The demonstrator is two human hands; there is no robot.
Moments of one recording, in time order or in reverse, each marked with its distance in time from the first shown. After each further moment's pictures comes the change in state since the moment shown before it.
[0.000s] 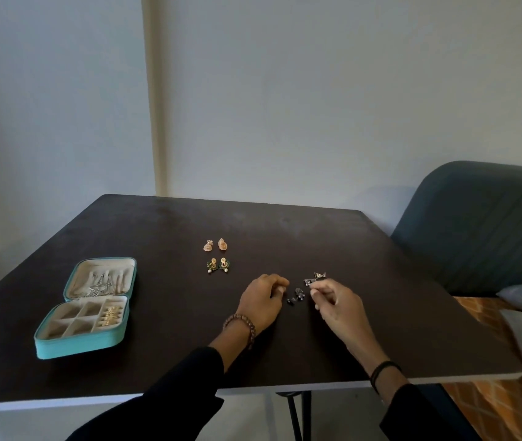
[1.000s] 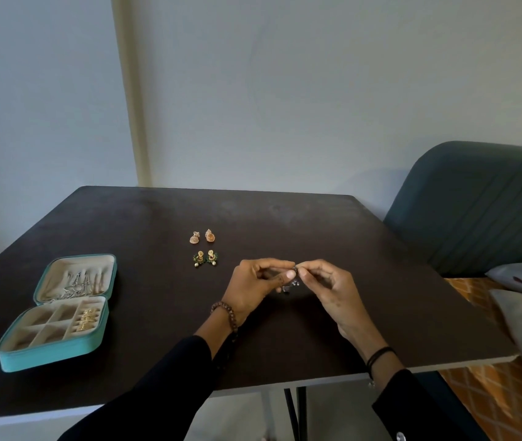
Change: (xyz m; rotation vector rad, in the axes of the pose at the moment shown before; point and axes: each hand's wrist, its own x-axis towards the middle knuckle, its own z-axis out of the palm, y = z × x) left_hand 0.011 -0.002 -0.002 -0.636 -0.073 0.104; right_hand 0.006 -0.007 -0.005 0.412 -0.113 -0.135
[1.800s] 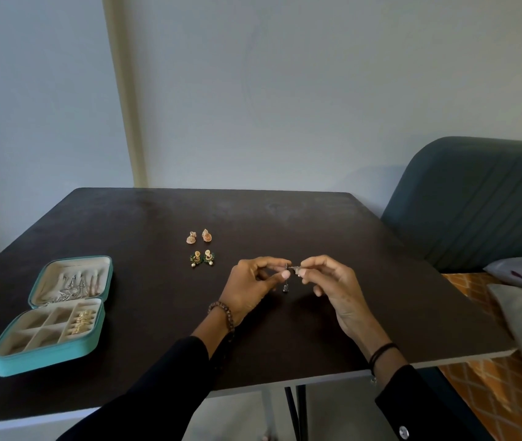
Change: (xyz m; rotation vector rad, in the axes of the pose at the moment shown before) left_hand 0.002 -0.004 -0.001 0.149 0.030 0.008; right_hand 0.002 -0.002 -0.005 0.216 0.052 0.123
